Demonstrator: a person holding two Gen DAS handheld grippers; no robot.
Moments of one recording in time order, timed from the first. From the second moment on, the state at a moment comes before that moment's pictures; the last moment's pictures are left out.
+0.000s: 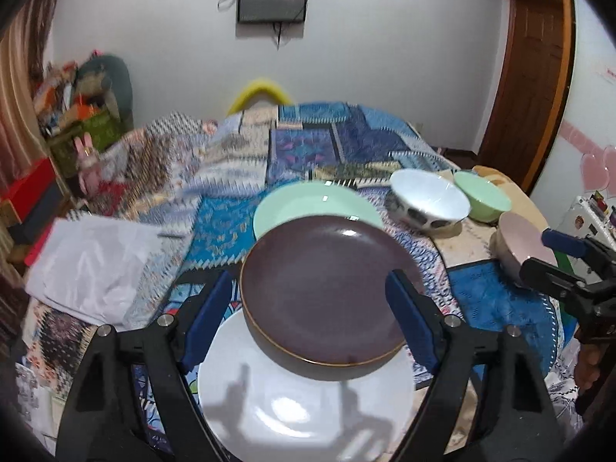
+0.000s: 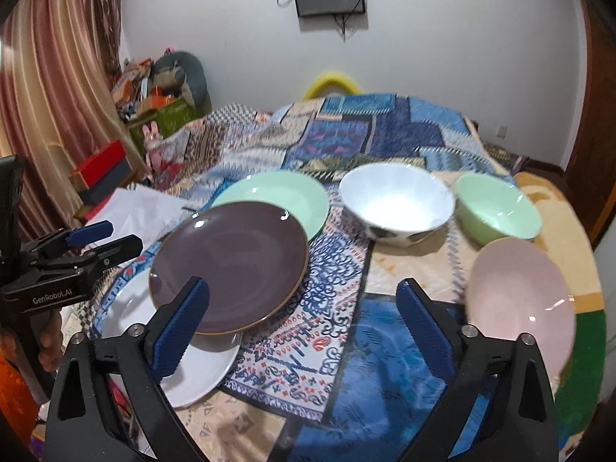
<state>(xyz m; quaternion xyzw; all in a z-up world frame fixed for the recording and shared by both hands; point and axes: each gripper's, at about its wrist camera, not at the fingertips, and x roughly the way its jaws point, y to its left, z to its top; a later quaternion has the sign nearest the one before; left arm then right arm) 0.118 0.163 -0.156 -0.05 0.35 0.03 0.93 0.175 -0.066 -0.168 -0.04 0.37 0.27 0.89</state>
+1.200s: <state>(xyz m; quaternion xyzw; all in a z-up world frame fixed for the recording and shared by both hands) 0.208 0.240 -0.248 -0.15 0.47 -0.01 0.87 0.236 -0.026 -0.228 -0.02 0.47 0.30 0.83</state>
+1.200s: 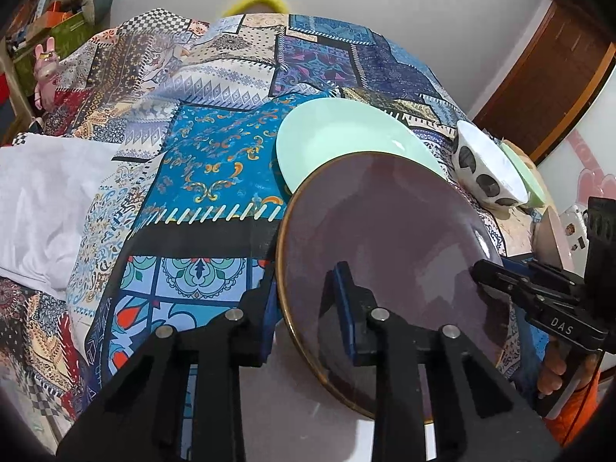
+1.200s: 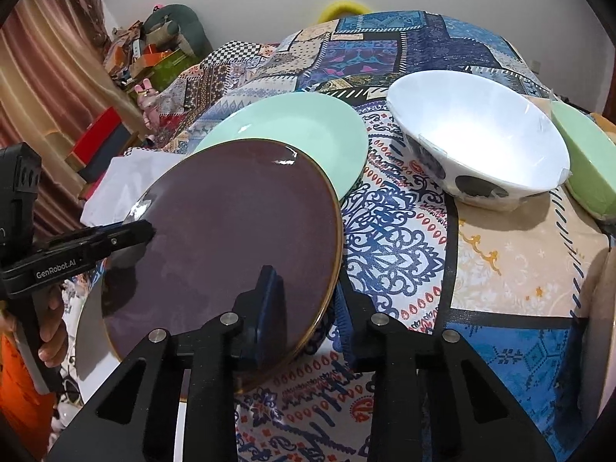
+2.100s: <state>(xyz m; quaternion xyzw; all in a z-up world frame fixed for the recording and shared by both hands) 0.179 0.194 -0.216 -0.15 0.47 -0.02 0.87 0.208 -0.079 -0.196 0.01 0.45 0.29 0.85</state>
